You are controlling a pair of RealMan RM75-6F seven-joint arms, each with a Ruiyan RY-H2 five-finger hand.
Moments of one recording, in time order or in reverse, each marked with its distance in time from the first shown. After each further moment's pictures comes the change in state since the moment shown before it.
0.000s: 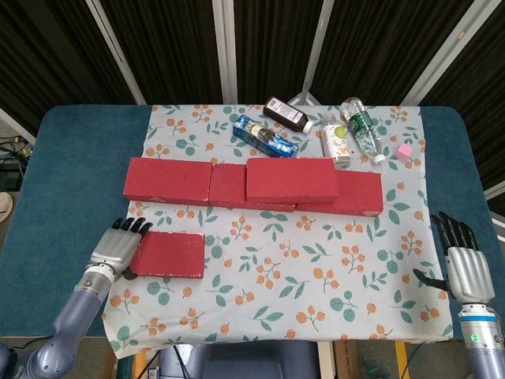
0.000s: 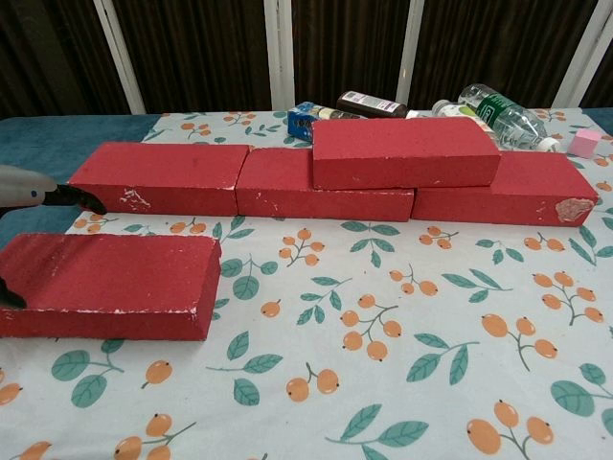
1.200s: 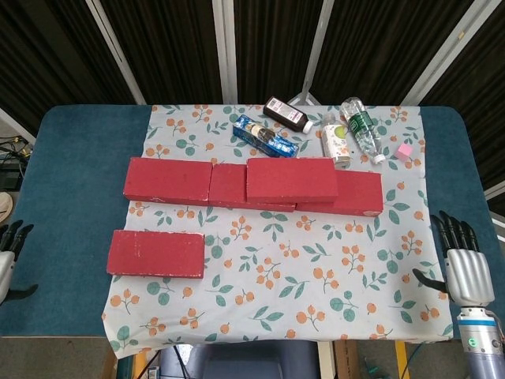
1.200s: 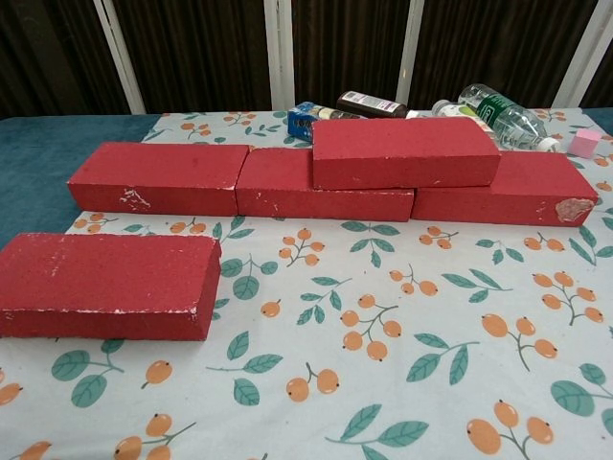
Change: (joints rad) left arm 0.627 0.319 -0.004 0.137 0.749 0.123 -0.557; right arm 0.071 -0.021 -0.129 -0.011 0.044 0.158 -0.031
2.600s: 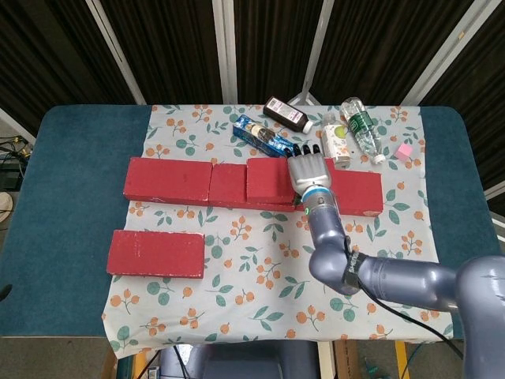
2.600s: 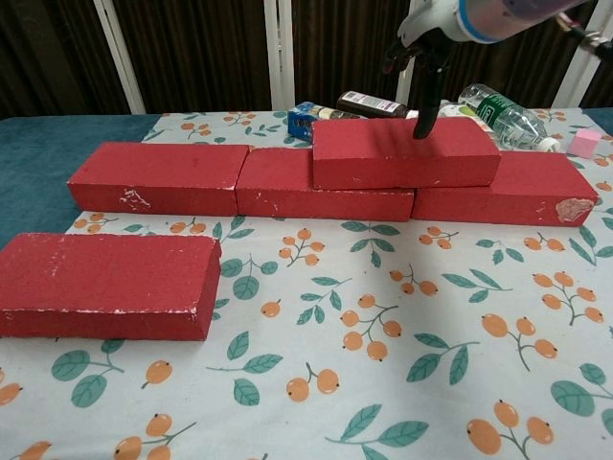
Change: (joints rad) left arm 0.169 -0.175 -0.023 0.164 0.077 0.323 -0.180; right arm 1.138 -0.087 0.324 -0.066 1.445 -0.614 -0.979
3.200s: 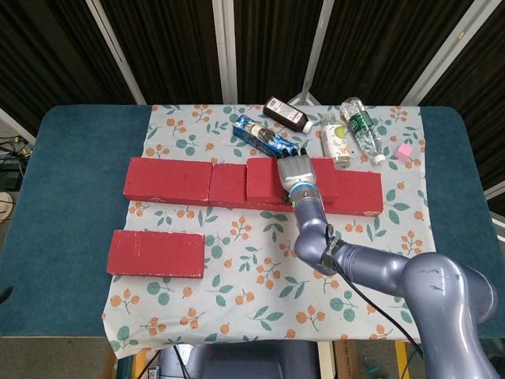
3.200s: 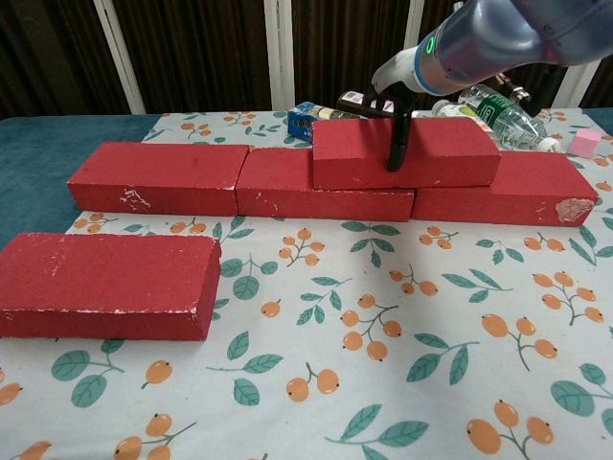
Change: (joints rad) left arm -0.006 -0.016 -0.001 -0.016 -0.044 -0.012 0.078; right arm 0.042 -0.234 -0.051 0.396 0.060 -0.214 -0.031
